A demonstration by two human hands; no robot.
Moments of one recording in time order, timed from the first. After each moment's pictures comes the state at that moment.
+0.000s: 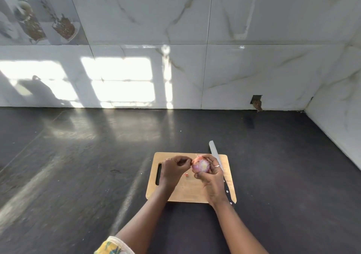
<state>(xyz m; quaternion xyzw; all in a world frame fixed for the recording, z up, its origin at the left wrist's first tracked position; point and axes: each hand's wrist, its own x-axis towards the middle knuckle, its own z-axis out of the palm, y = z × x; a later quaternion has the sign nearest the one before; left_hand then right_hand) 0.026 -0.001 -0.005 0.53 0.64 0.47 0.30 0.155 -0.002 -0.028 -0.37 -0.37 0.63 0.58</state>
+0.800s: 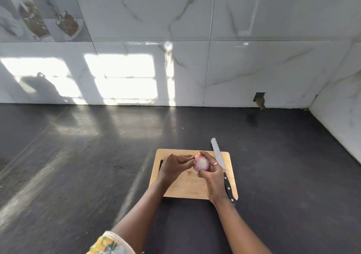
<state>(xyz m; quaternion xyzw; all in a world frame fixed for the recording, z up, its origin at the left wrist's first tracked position) 0.012 -0.003 -0.001 0.60 0.59 0.42 0.33 0.153 -0.006 -0.028 -0.41 -0.42 0.60 0.55</state>
